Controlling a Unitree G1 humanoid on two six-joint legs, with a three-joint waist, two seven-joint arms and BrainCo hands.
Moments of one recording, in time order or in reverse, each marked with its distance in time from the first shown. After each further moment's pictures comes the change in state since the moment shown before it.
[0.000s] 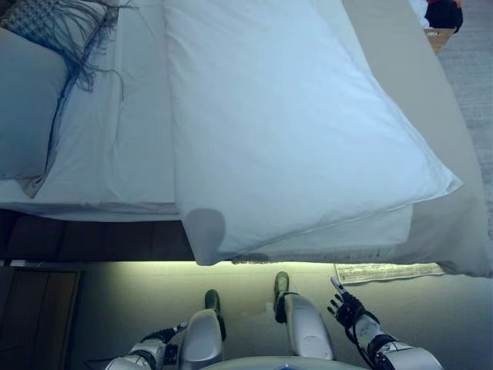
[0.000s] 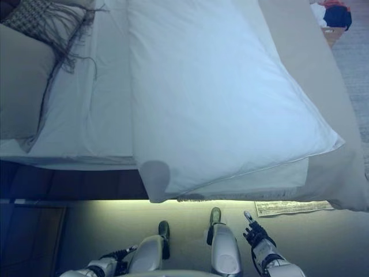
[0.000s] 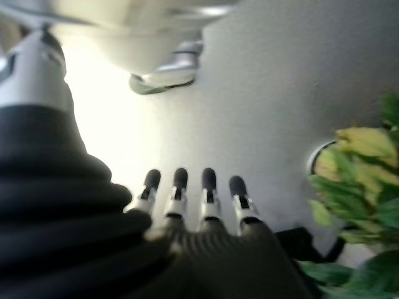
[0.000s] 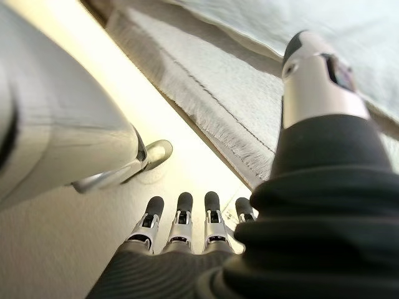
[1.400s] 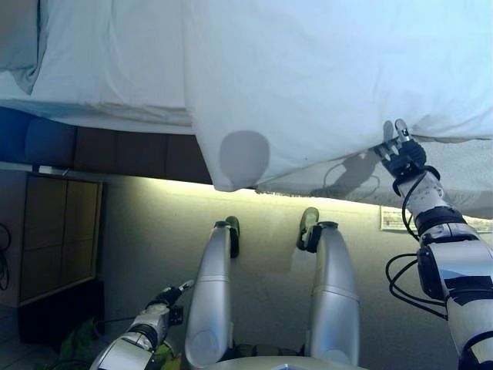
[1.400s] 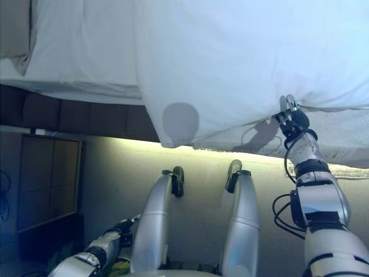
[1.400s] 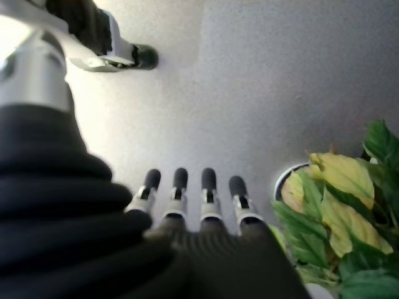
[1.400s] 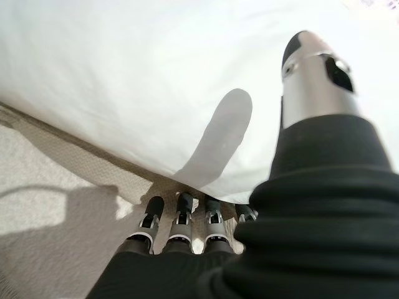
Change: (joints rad) left arm -0.066 0.043 -0.042 -0.108 -0.143 -0.072 -0.070; right arm -0.720 -0.368 0.016 -0.086 0.125 0.056 0.023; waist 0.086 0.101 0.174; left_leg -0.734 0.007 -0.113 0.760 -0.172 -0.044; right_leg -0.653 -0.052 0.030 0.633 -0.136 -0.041
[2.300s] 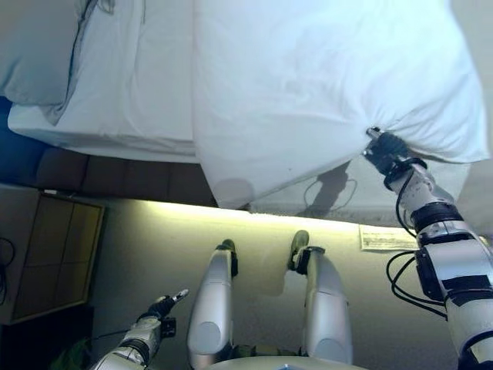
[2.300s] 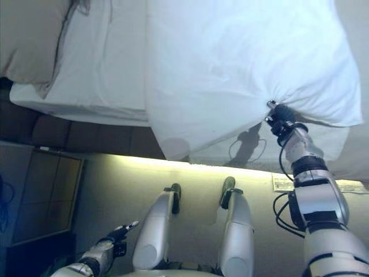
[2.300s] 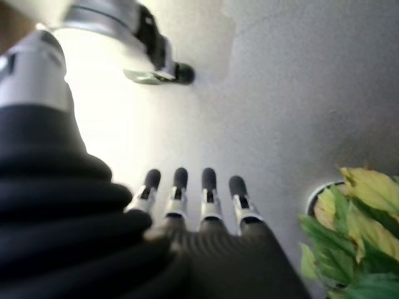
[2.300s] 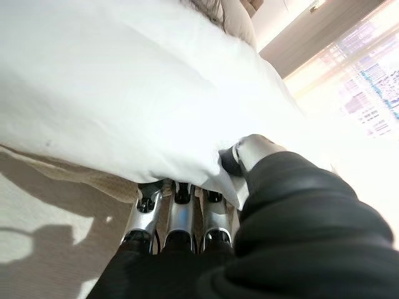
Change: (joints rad) left arm 0.096 0.066 0.029 -0.013 0.026 -0.101 -0.041; right arm 0.062 0.072 0.041 -0.076 -0.144 0.091 0.140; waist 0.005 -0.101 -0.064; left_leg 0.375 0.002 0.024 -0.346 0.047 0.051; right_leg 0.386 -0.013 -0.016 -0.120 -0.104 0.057
